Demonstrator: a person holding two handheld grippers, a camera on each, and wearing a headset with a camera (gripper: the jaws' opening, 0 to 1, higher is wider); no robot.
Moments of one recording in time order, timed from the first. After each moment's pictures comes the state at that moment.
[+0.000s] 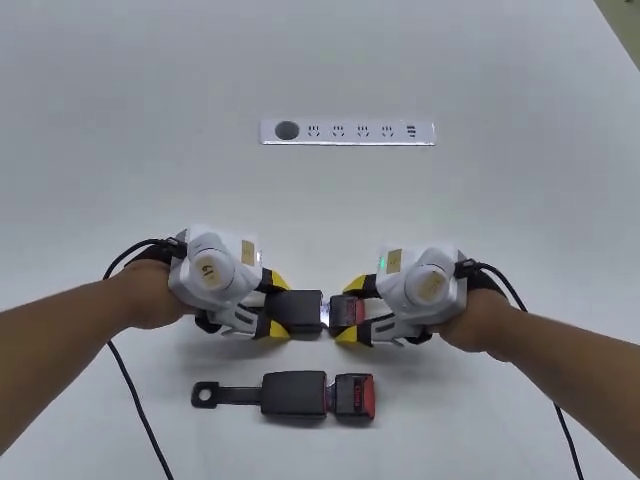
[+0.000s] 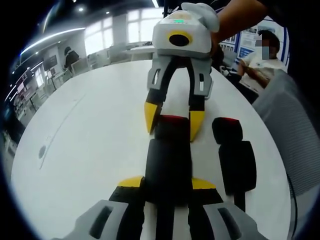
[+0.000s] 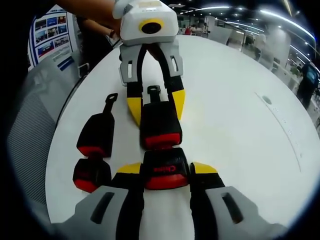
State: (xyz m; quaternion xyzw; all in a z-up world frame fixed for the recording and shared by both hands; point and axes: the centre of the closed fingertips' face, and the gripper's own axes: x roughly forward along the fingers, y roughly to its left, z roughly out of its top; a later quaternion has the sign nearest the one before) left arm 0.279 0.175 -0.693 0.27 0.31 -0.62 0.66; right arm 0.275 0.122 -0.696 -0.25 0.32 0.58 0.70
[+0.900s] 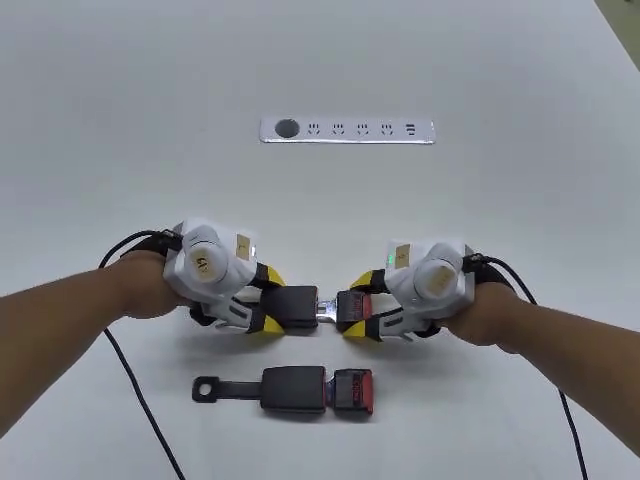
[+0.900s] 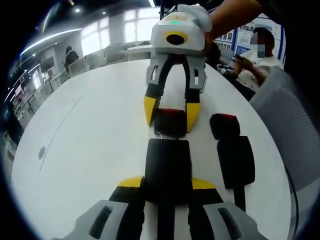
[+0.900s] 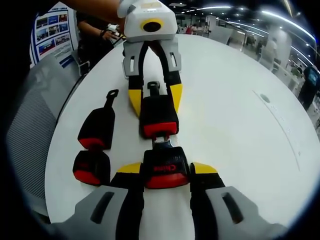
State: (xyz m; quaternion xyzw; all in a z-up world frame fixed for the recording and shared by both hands) left arm 0.280 0.178 -0.694 0.27 0.31 -0.63 0.65; right arm 0.276 0.109 -0.698 -0.26 0.32 0.58 0.70
